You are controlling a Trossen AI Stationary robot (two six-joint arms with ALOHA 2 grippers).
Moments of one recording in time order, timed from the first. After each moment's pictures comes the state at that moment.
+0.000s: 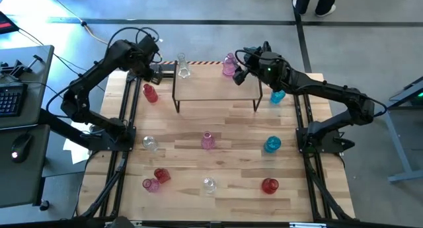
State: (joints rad) left arm 0.90 1.41 1.42 -1.41 -0.22 -0.29; right arm -0.38 1.36 1.25 -0.12 0.48 -0.16
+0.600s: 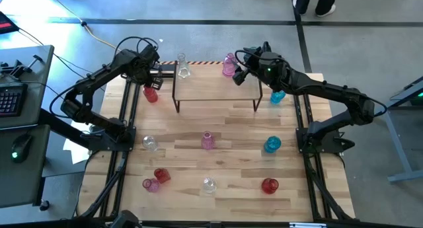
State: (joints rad) left arm 0.96 1.41 1.18 -1.21 -0.22 -0.29; right arm -0.38 1.36 1.25 -0.12 0.48 -0.16
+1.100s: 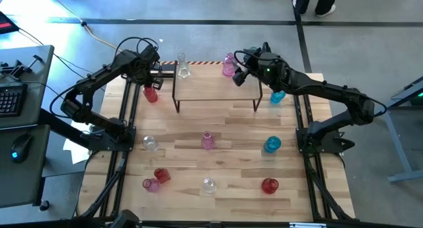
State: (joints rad) left arm 0.96 1.41 1.17 -1.19 -0.23 -0.31; right arm -0.38 1.36 1.25 -0.15 0.48 -0.13
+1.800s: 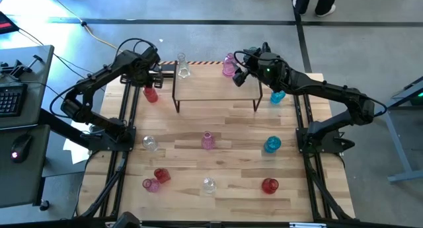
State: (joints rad) left arm 0.95 1.41 1.17 -1.24 -0.24 -0.56; right arm -0.38 1.36 1.25 -0.15 0.47 -0.14
